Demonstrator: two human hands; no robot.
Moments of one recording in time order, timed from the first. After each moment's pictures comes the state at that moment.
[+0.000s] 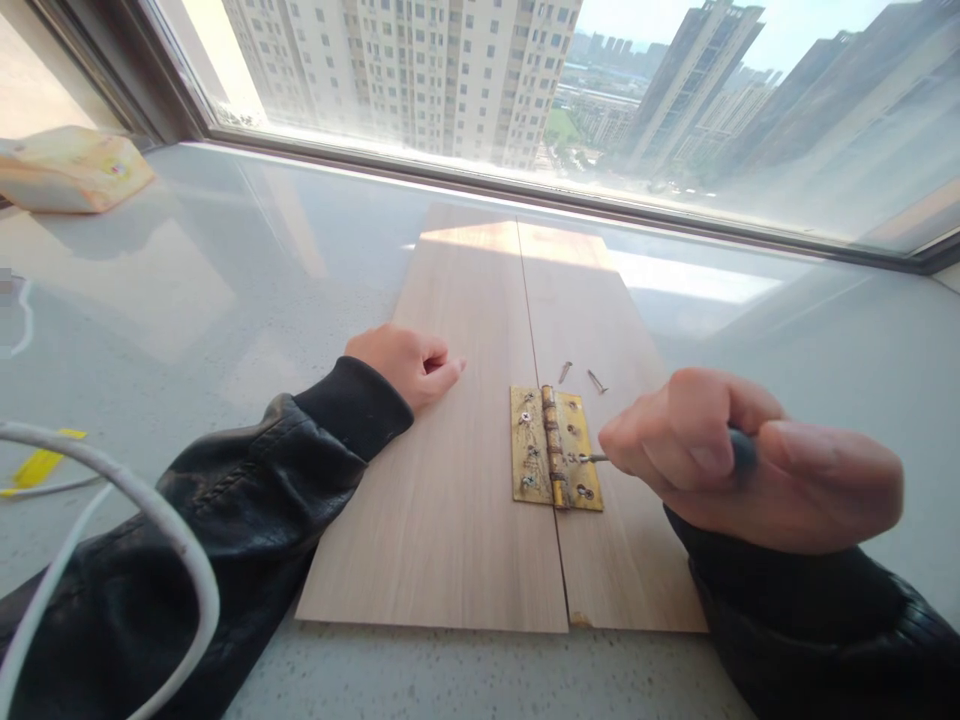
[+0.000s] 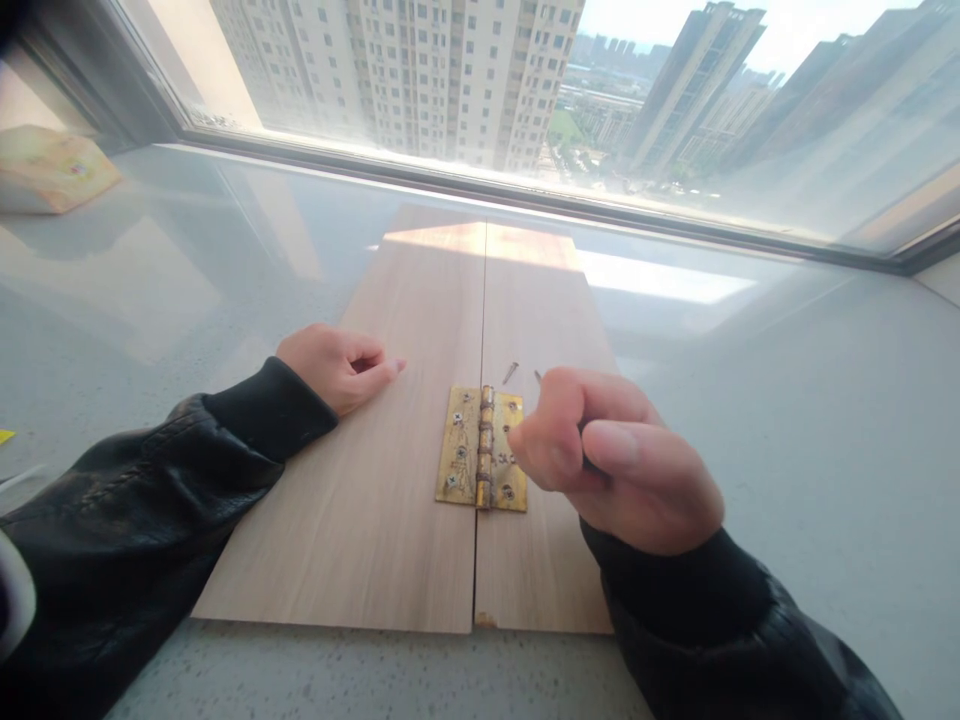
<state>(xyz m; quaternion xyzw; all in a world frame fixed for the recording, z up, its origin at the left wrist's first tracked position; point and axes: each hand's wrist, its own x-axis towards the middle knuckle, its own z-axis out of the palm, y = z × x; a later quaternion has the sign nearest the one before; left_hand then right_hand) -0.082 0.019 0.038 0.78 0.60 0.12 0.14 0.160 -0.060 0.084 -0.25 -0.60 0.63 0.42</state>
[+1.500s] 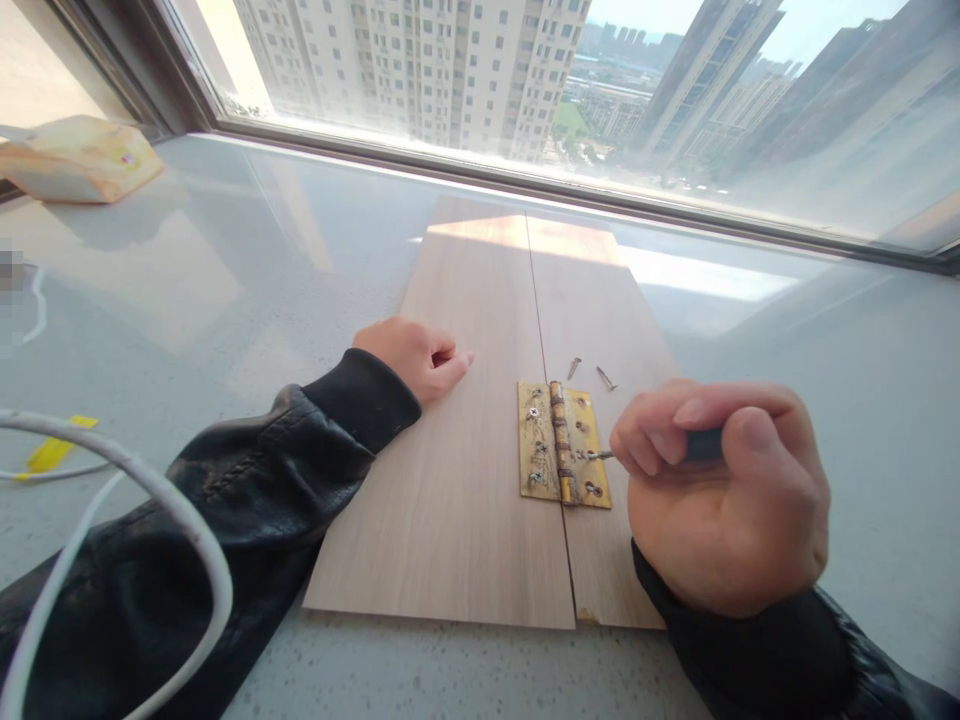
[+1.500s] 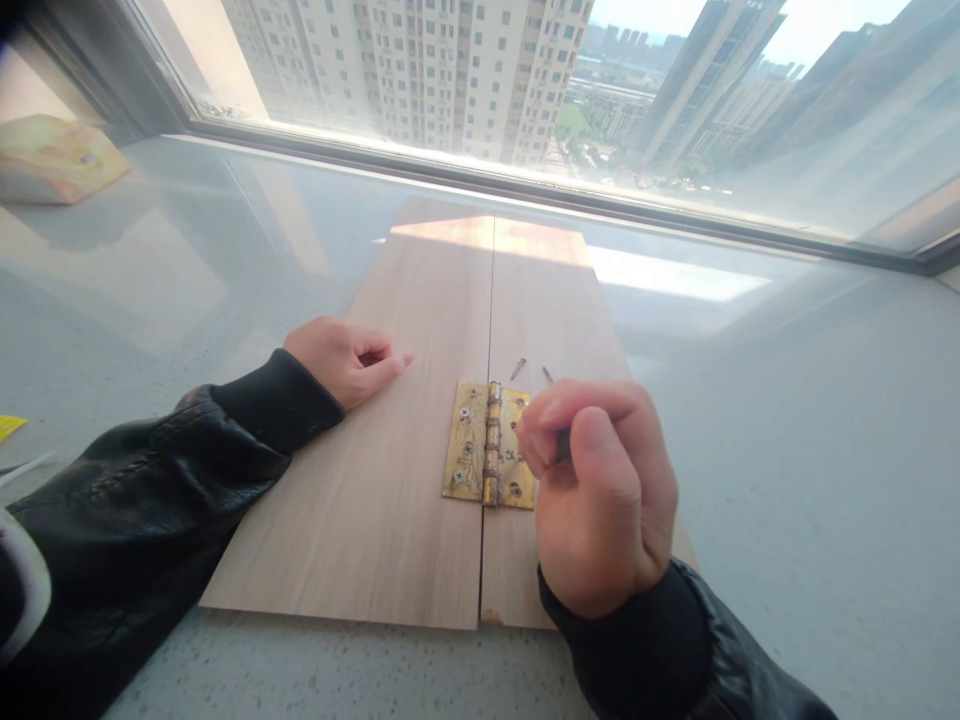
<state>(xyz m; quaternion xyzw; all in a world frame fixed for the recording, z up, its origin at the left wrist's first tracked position) -0.081 0.017 0.043 0.78 0.60 0.11 0.14 0.104 -0.083 0.059 -0.39 -0.48 0.33 0.72</state>
